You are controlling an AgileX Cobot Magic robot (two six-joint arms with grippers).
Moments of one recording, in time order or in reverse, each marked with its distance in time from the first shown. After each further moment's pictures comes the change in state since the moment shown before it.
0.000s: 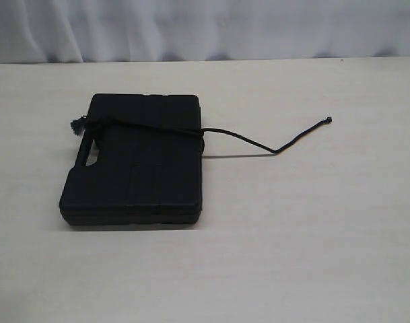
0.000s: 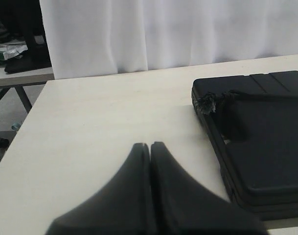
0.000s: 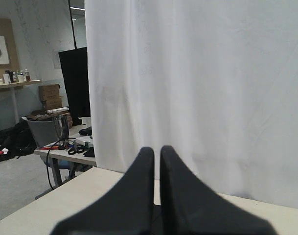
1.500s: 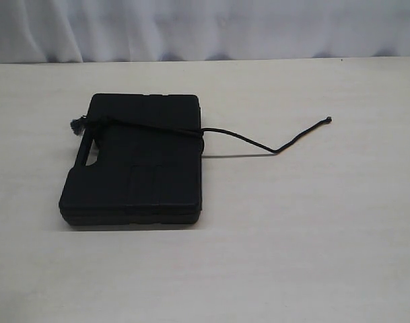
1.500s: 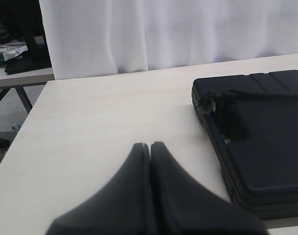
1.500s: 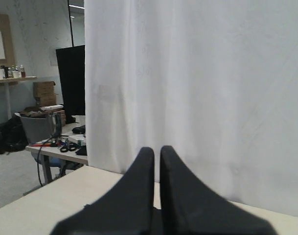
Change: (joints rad) left arm 0.000 0.000 0.000 0.000 0.002 0.004; right arm 0.000 -0.018 0.014 -0.054 -0.005 0.002
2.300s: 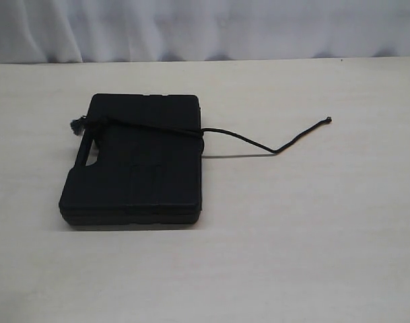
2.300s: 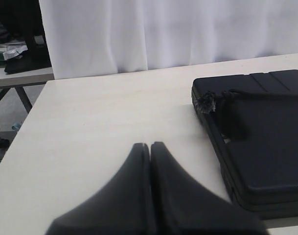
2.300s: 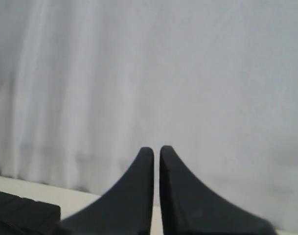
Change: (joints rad) left arm 0.000 0.000 0.000 0.000 0.000 0.000; right arm -0.259 -0.222 0.406 -0.564 -0.328 0.366
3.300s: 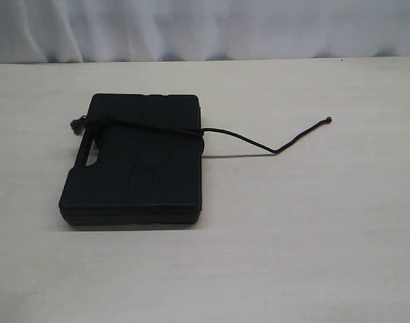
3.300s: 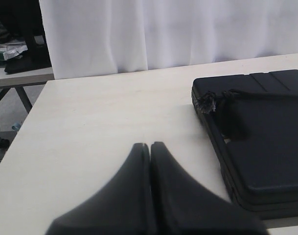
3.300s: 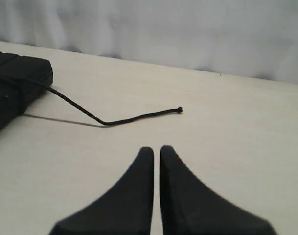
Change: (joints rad) left arm 0.000 0.000 0.000 0.000 0.000 0.000; right arm -0.085 0.000 0.017 -0.084 0.488 0.109
